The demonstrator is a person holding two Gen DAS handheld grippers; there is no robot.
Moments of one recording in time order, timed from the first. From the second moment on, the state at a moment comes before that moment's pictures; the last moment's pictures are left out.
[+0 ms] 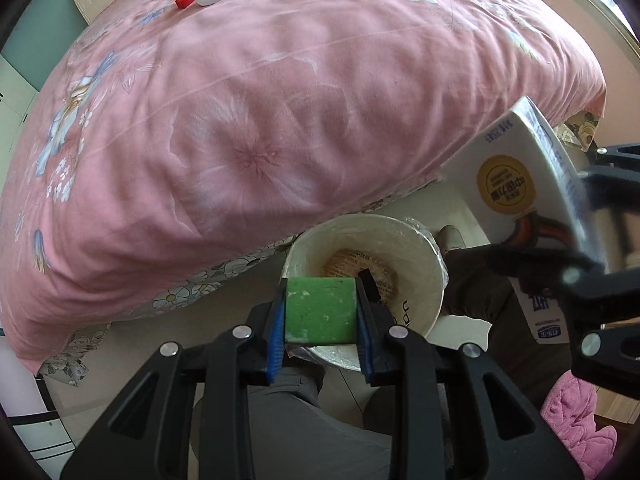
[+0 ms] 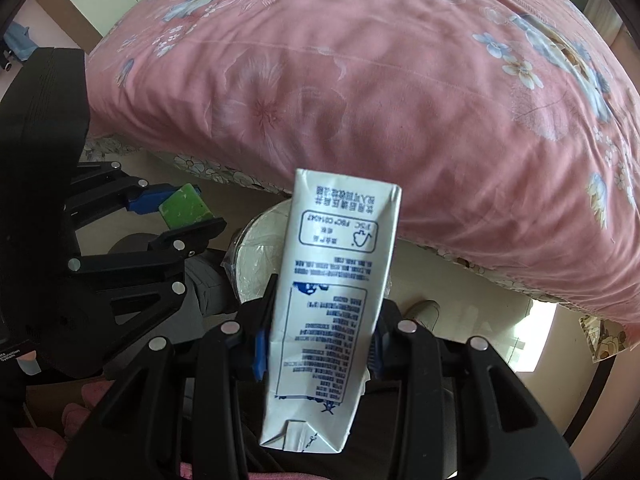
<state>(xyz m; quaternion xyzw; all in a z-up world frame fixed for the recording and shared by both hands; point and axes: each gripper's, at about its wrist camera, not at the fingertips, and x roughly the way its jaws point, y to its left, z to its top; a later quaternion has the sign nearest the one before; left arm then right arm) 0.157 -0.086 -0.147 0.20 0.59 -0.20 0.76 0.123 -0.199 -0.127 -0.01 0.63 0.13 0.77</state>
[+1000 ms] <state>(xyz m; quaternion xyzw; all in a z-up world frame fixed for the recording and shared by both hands) 0.176 -0.091 -0.350 0.16 0.72 -0.18 0.65 0.137 -0.193 -0.348 0.09 0.74 0.11 0.66</state>
